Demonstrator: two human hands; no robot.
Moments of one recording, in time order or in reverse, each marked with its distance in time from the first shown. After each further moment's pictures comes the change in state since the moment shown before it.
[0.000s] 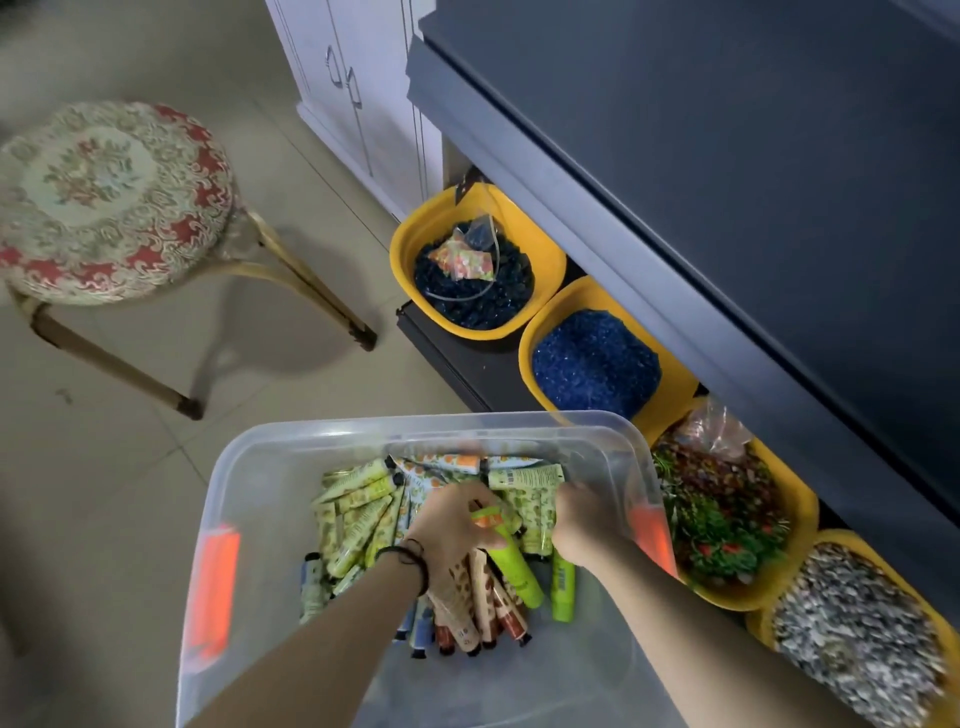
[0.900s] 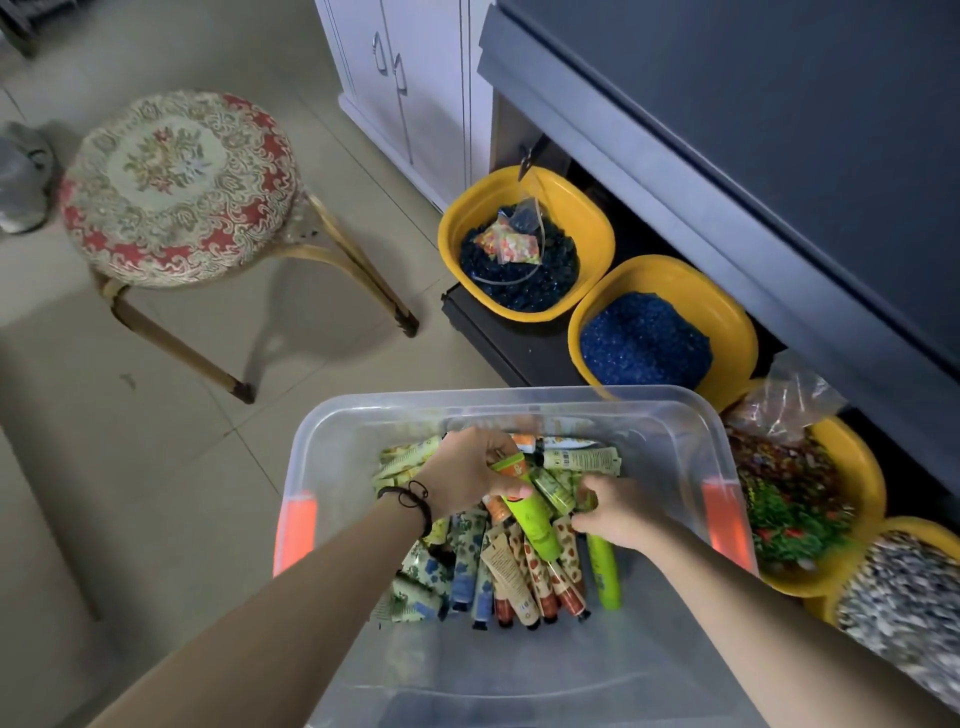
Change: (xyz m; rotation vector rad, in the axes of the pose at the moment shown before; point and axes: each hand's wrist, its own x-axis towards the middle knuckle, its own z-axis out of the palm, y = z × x) left_hand -0.012 -0.020 -0.060 -0.011 0.003 0.162; right_hand -0.014 -0.022 0.001 0.101 -0.167 -0.087
